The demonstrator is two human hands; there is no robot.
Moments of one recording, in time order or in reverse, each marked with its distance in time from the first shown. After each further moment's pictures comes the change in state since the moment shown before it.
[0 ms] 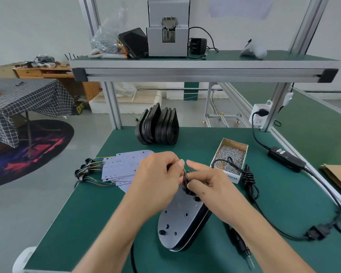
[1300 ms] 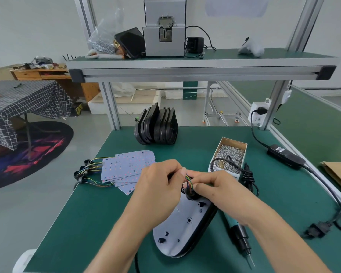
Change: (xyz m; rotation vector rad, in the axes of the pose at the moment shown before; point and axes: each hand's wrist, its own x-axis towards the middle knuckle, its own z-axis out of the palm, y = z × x) left_hand -0.013 -0.008 0.010 0.038 -0.009 0.078; right_hand -0.001 0.013 -0.014 0.129 -0.132 0.132
